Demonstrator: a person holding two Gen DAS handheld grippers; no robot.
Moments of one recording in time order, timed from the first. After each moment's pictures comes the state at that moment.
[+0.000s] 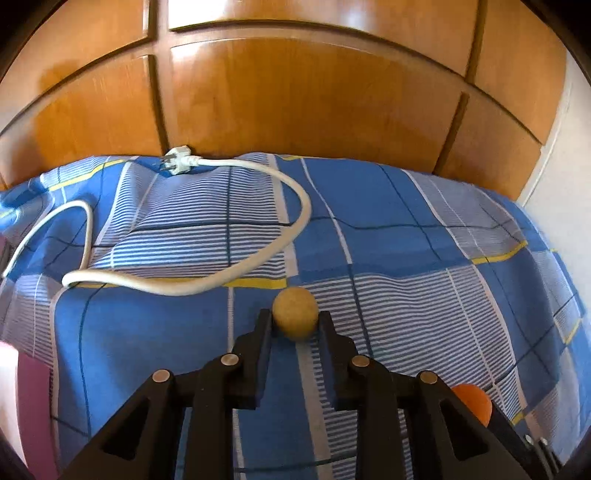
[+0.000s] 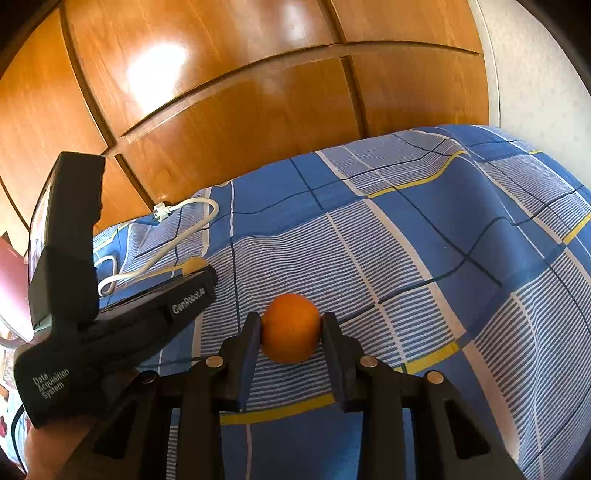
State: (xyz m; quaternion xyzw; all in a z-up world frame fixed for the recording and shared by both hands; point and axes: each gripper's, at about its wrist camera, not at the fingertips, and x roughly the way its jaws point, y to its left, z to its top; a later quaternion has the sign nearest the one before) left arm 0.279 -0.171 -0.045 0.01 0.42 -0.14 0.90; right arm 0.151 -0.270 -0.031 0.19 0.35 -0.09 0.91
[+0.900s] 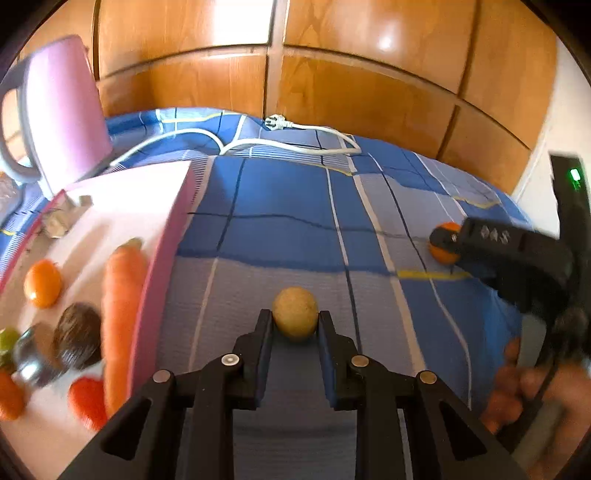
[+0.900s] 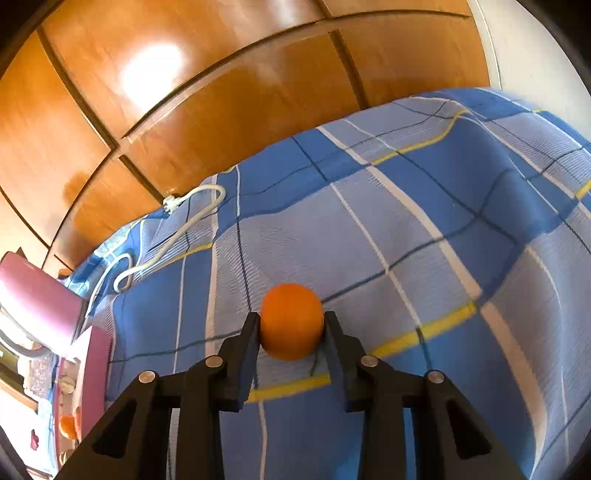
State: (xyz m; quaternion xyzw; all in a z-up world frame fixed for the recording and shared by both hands) left arm 0.100 -0.075 -0.038 -0.01 0.41 -0.09 0.91; right arm 0.142 -0.272 -0.040 0.25 0.37 -0.05 0.89
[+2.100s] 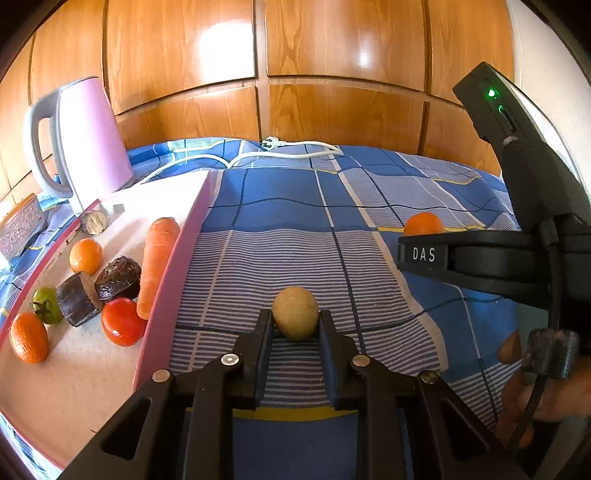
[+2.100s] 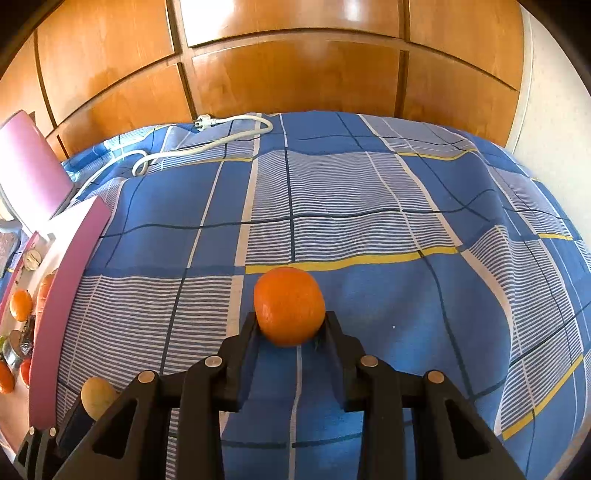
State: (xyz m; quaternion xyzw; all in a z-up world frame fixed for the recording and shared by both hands) left arm 0.034 -0.077 -0.048 0.04 0.34 -0.08 0.93; right arm 0.094 -0.202 -0.040 0.07 0.43 -0.06 0.90
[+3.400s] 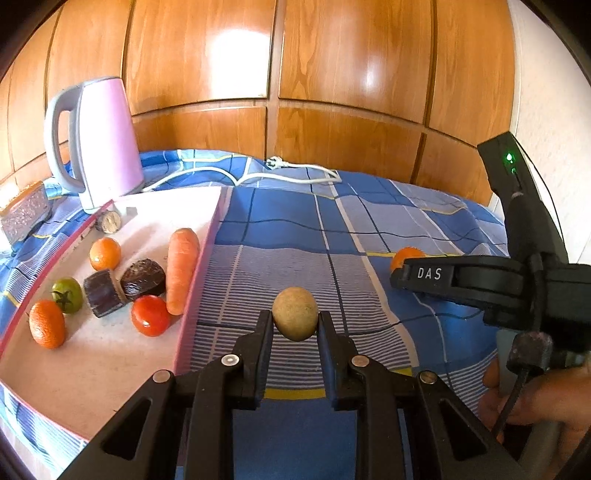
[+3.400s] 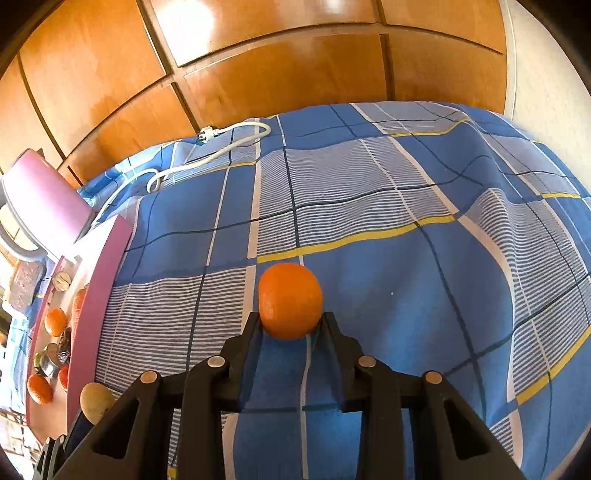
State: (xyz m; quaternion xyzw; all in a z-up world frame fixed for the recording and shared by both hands) left arm 0.008 -0.059 -0.022 -0.01 0.32 -0.09 0.94; right arm 0.073 -0.213 -0.033 0.15 0.42 -0.04 0.89
